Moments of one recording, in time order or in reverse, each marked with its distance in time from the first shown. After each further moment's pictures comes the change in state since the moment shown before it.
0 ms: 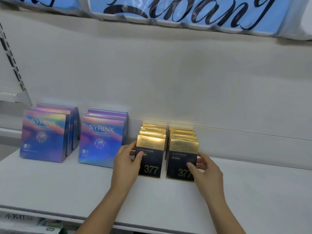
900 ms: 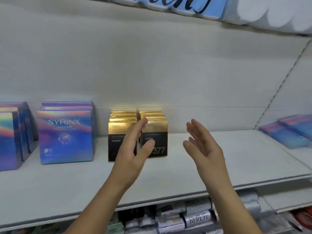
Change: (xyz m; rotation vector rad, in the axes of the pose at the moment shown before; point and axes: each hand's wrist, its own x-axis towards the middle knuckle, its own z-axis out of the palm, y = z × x) left_hand -0.054 0.073 -0.012 -0.429 -0.512 0.277; right_hand -0.090 -0.053 -0.075 0.389 0.025 -0.157
